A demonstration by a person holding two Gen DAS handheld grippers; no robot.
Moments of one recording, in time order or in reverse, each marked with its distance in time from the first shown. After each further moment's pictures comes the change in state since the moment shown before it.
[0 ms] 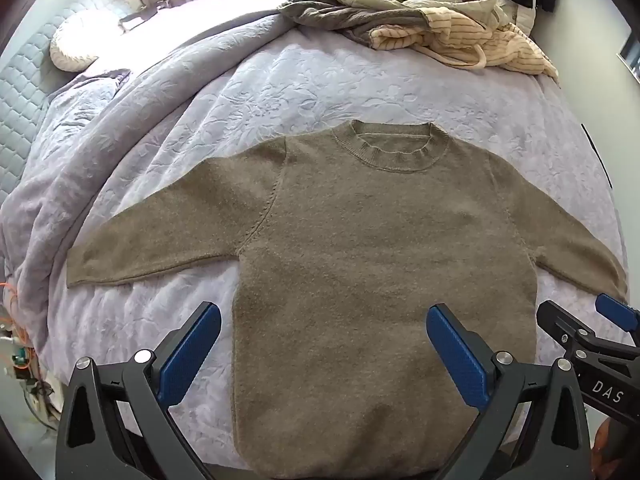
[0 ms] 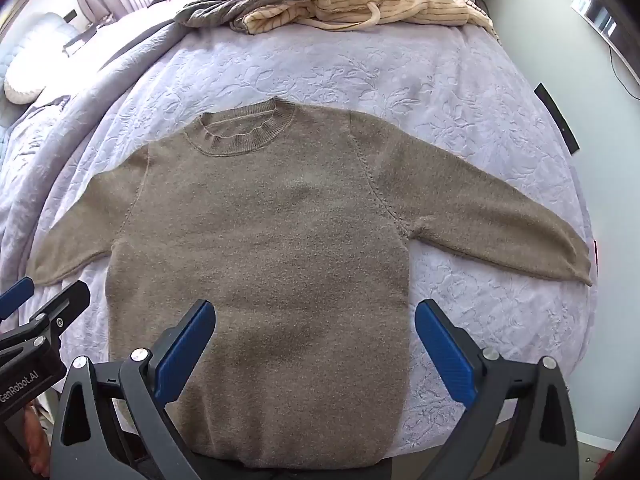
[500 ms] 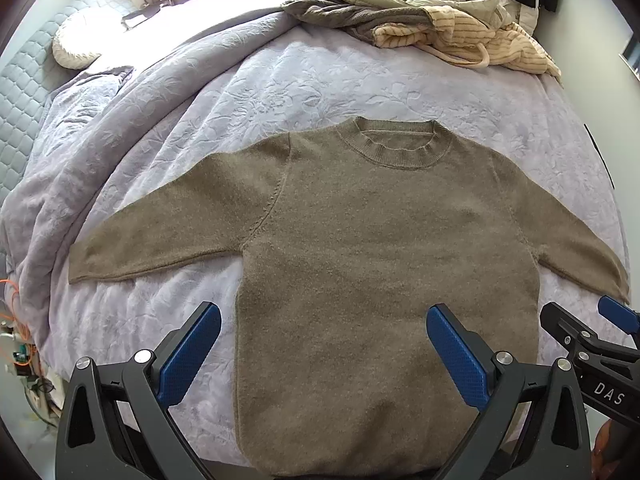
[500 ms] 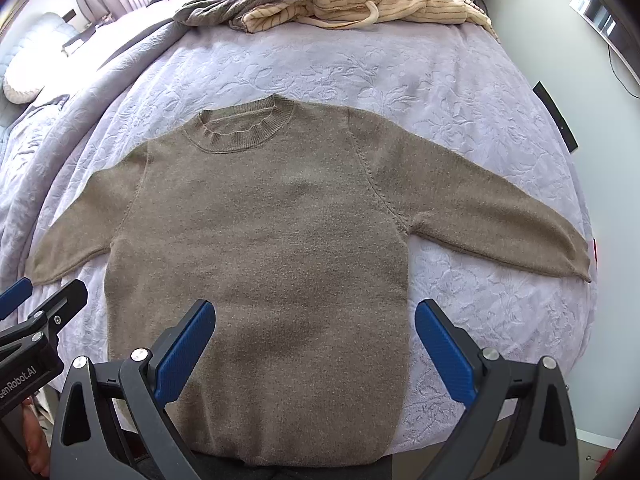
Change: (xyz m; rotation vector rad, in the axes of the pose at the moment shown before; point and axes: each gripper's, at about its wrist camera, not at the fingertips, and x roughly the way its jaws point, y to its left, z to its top) left arm 0.000 0.003 -0.004 -0.004 0.006 0.006; right arm -0.003 -0.004 -0.010 0.005 -0.003 0.024
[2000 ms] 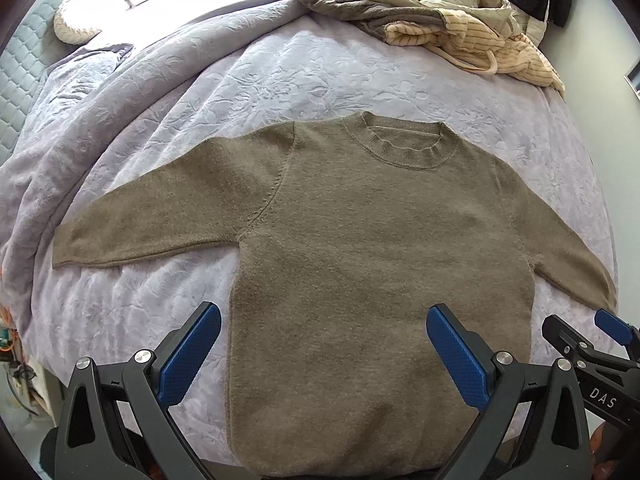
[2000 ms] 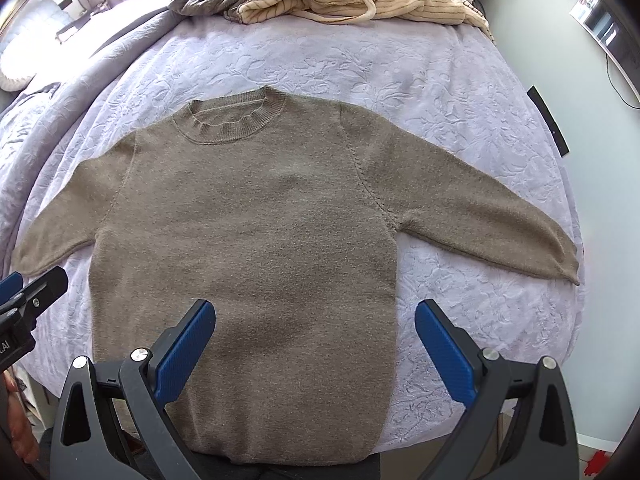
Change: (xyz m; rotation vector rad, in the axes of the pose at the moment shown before) left arm 0.015 0.020 0.002 -0.059 0.029 -0.064; right arm 0.008 0.008 0.006 -0.029 0.084 -0.092
